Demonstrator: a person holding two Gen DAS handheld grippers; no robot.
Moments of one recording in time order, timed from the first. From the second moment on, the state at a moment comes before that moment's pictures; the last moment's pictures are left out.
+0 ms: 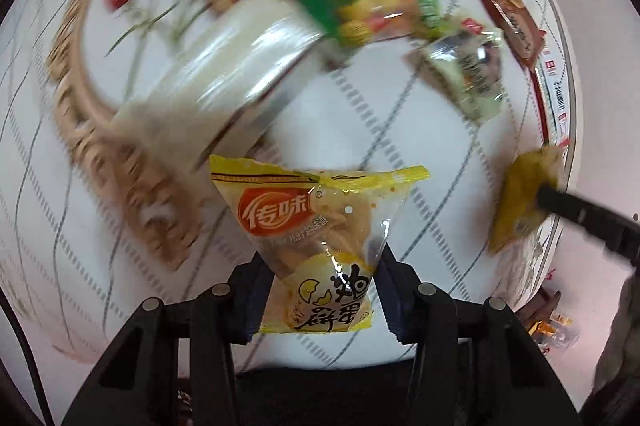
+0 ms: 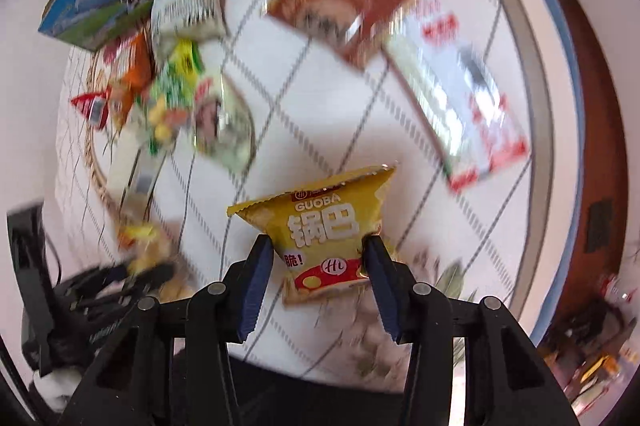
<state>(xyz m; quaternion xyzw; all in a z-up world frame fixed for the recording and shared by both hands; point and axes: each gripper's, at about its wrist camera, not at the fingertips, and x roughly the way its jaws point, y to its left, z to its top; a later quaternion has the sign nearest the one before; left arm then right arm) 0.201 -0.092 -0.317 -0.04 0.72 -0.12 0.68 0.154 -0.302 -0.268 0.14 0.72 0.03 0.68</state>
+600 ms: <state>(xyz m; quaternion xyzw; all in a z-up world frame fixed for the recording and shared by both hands) 0.225 -0.100 -0.342 -0.07 0.75 -0.16 0.64 0.156 -0.283 -0.284 0.10 0.72 0.03 0.69</state>
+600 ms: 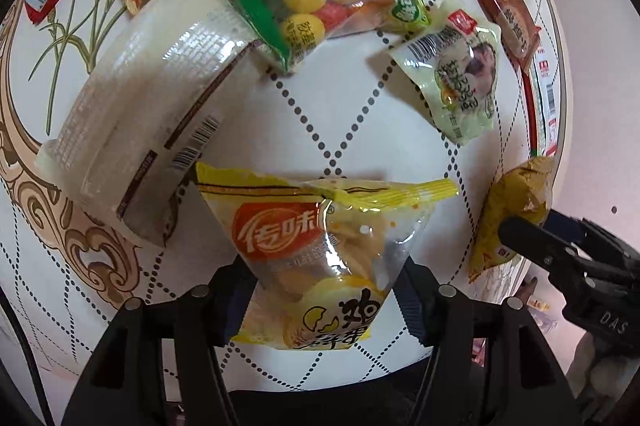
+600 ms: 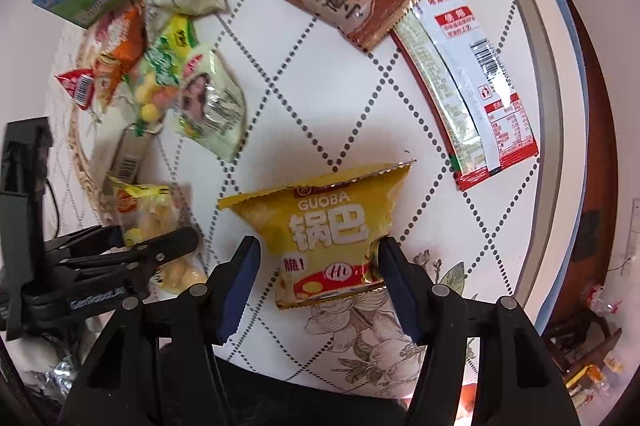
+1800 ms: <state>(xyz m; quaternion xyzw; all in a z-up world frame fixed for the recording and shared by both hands) 0.202 -0.091 -0.290 -0.08 0.69 -0.11 0.71 0.165 -0.308 -0.263 0.12 0.67 0.04 0.73</state>
